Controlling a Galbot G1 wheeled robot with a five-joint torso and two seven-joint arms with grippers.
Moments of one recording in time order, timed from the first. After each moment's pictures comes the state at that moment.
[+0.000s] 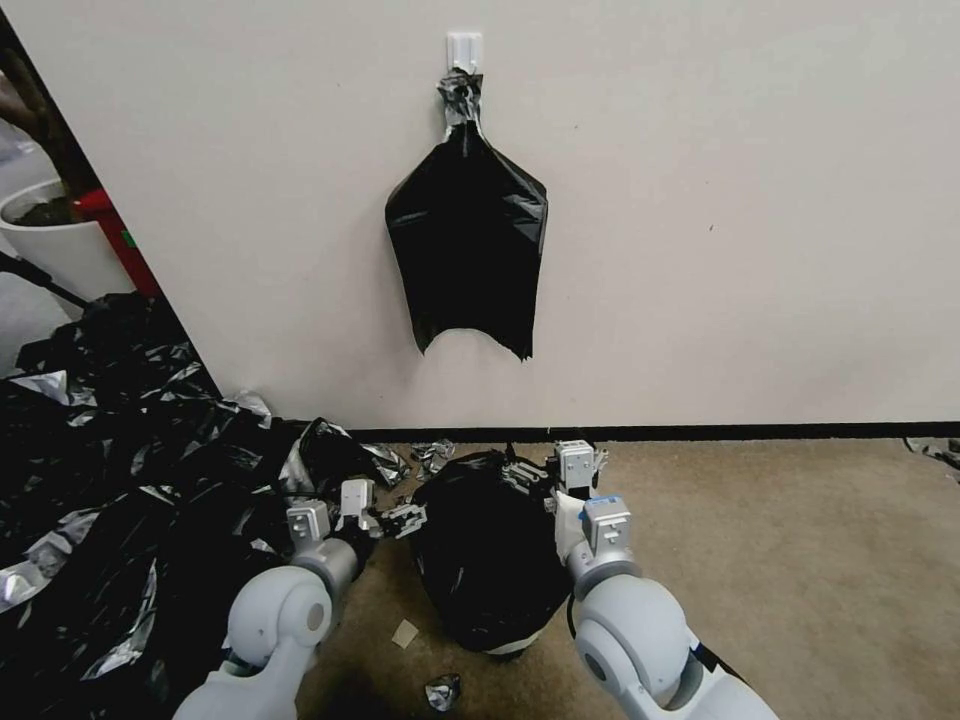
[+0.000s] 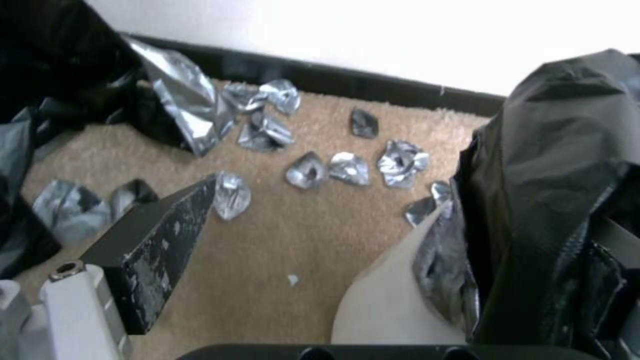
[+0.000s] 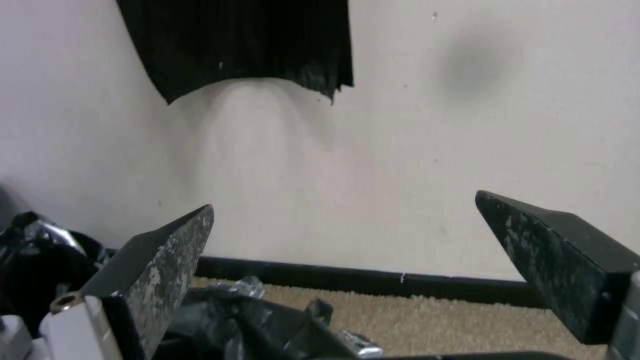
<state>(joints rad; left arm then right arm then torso) 1.37 -1.29 -0.49 -1.91 -0.58 0.61 0.04 -1.27 1.25 0.02 2.08 0.23 -0.35 0.46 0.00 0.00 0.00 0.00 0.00</state>
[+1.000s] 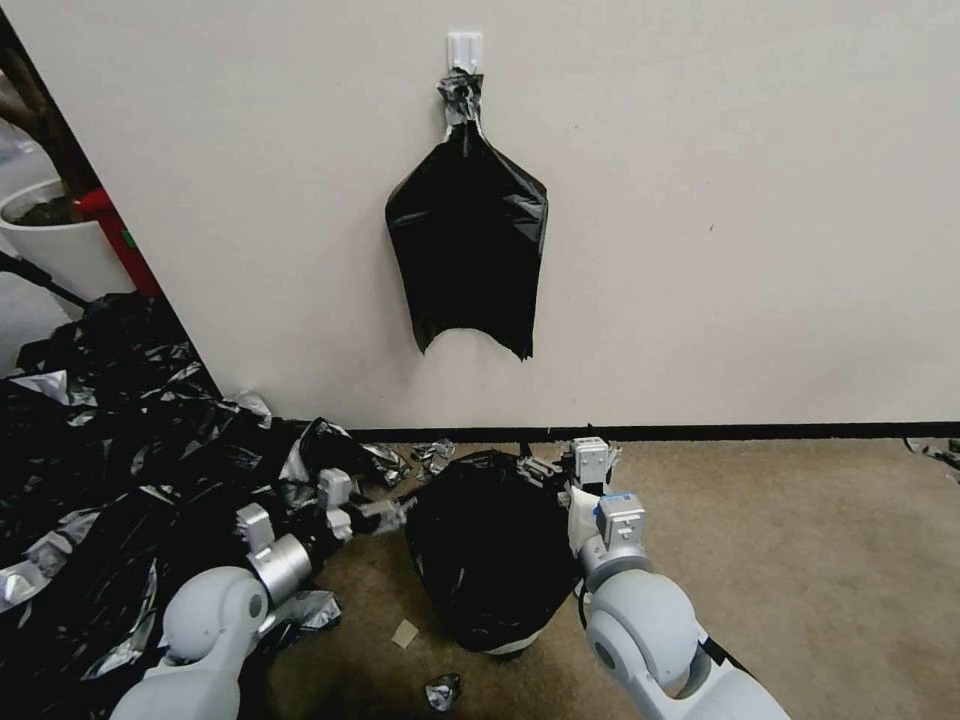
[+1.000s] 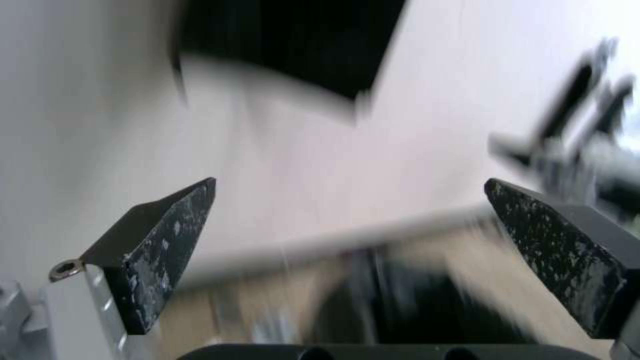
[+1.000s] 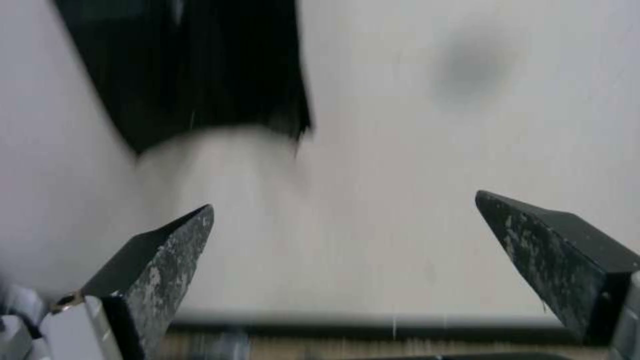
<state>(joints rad) 1.34 -1.25 -0.64 -1.82 -0.64 0.11 0.66 -1.27 1.28 0.08 1.98 0.19 -0.08 0.43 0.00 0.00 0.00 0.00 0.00</state>
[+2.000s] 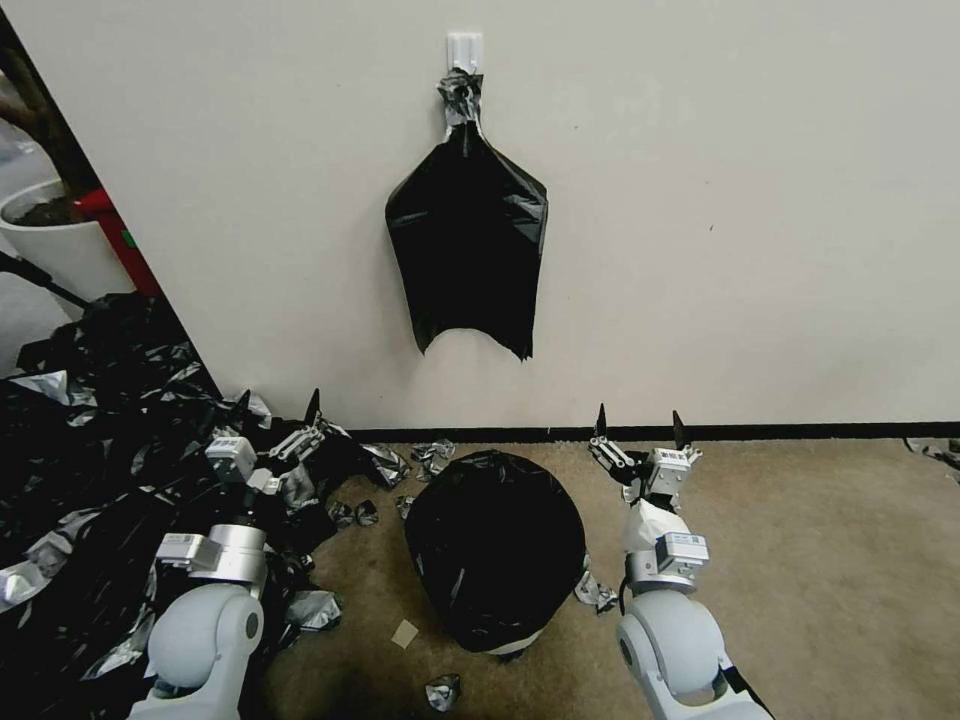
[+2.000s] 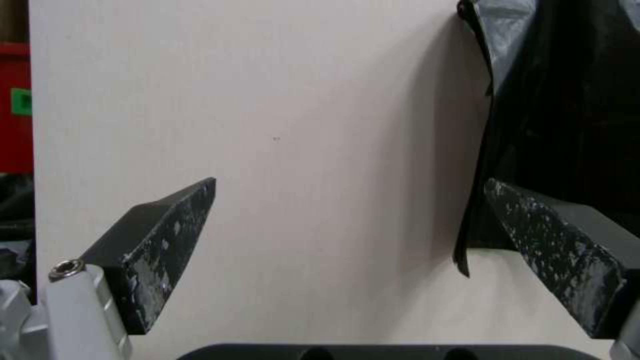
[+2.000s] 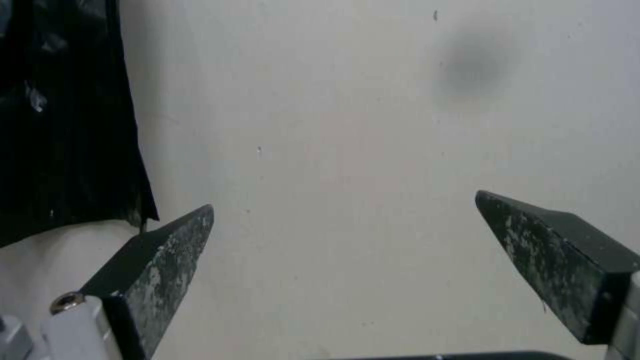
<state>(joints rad) 1.42 -1.35 -0.70 -1.91 -0.42 -0.25 0.18 -1.40 1.43 0.31 1.91 0.03 0.19 0.35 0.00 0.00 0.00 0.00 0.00</state>
